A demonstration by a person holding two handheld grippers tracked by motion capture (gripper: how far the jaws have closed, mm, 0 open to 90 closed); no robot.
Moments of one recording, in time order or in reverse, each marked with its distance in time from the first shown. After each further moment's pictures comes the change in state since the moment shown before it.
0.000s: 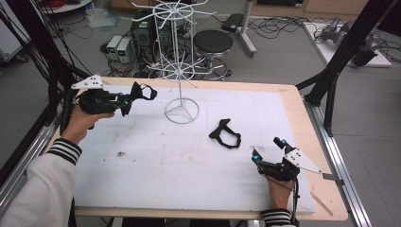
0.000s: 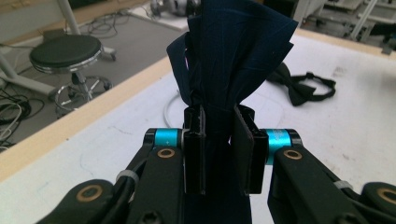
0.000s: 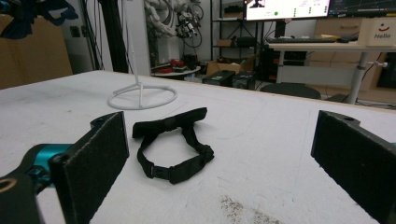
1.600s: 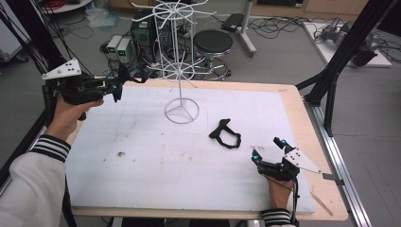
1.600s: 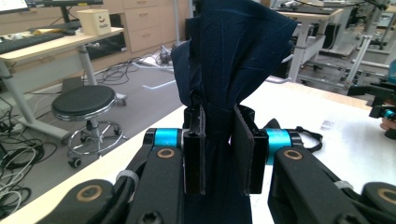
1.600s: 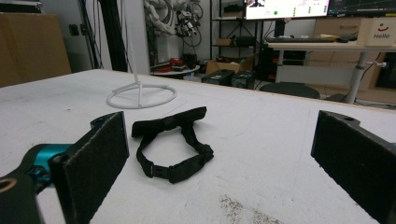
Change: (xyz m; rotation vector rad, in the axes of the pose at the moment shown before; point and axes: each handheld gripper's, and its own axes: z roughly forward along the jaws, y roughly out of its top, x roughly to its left) left arm -0.009 0.040 -0.036 -0.172 0.010 0.029; right arm 0.001 0.000 0.000 0.008 -0.001 0.000
